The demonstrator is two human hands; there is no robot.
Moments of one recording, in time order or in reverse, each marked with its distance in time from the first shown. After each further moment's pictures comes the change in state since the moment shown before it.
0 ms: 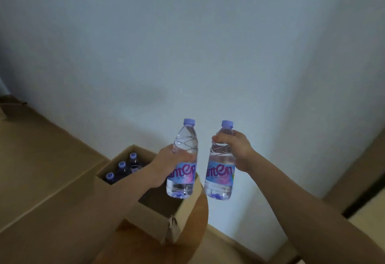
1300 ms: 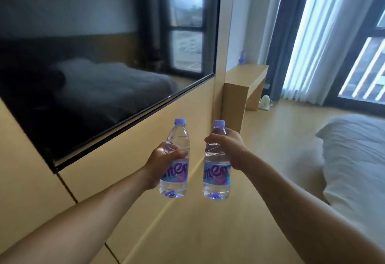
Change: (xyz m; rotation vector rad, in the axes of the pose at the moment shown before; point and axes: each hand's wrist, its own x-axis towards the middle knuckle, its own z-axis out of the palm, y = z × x) left_hand -0.388 0.024 0.717 0.087 -1.454 0.070; right_hand -0.749 0.087 -0.420 0.191 1.550 -0.118
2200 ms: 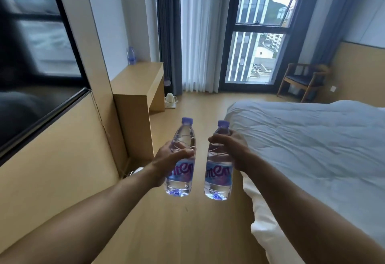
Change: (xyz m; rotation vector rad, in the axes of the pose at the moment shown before) left_hand 0.393 0.004 0.341 0.031 -0.657 -0.058; right_hand 0.223 -0.018 -0.347 0.090 0.584 0.020
